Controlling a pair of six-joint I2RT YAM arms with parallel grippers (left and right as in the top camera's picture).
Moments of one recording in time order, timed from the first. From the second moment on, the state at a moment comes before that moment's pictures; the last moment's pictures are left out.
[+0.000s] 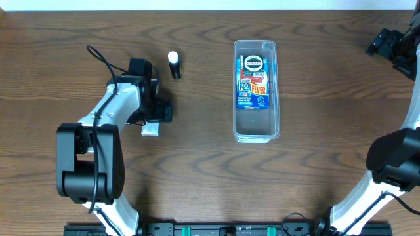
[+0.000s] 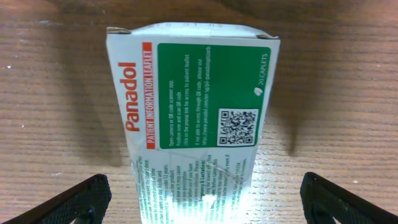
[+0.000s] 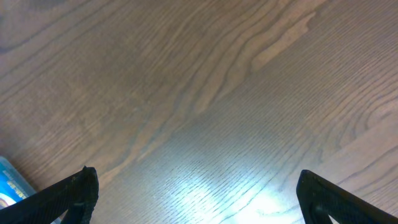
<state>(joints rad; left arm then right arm) -0.07 1.88 1.19 -0.78 0.02 -0.10 -0.32 2.03 2.16 -1.37 0.13 0.36</state>
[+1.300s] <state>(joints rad) -0.07 1.92 1.19 -0.74 0.00 -0.13 -0.32 2.03 2.16 -1.37 0.13 0.36</state>
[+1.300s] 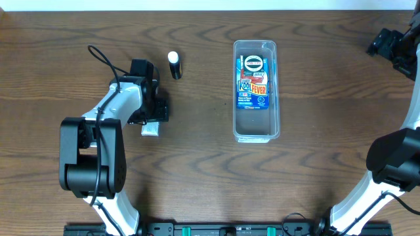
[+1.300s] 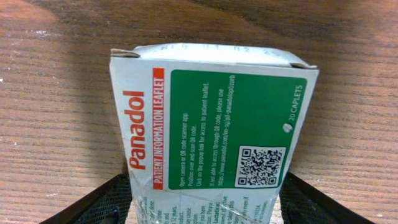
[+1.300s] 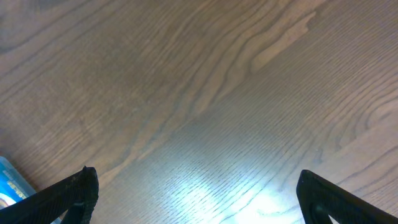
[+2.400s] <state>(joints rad) -0.08 1.73 1.22 -0.88 0.12 -0.15 -0.32 2.03 2.16 -1.37 0.13 0.36</state>
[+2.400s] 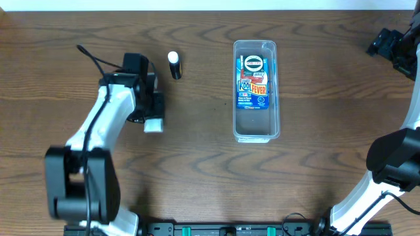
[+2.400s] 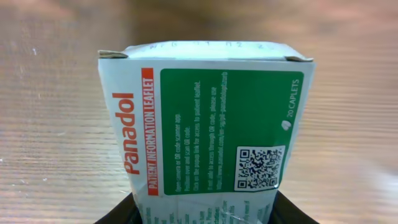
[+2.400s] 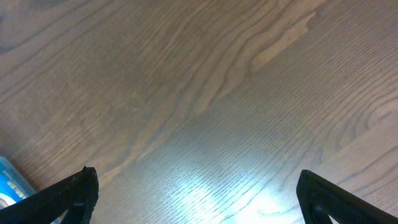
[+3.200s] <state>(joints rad) -0.69 1.52 1.31 -0.49 0.15 -0.52 -0.32 2.03 2.16 -1.37 0.13 0.36</state>
